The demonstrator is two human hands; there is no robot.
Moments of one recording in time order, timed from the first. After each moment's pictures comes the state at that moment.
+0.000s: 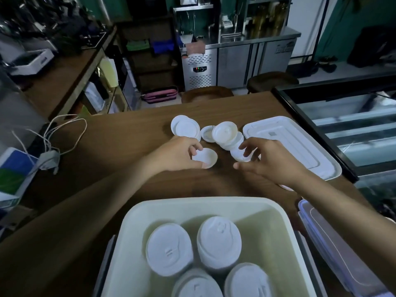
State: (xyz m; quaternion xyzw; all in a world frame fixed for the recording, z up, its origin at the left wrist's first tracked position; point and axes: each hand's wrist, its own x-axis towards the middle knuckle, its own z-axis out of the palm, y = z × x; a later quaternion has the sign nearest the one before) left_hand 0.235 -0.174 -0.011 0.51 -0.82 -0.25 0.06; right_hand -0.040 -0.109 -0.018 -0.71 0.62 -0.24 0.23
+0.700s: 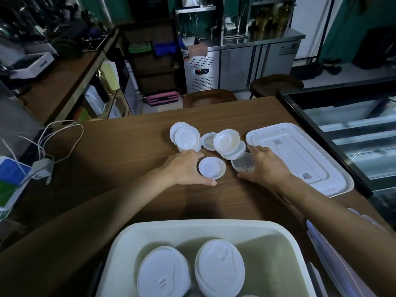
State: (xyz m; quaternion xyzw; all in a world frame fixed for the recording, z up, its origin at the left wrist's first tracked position) left_hand 0.211 -0.206 -0.061 0.55 -0.81 -0.19 0.00; right_hand -0.047 -0.173 -0.074 -0.71 0.69 -0.09 0.13
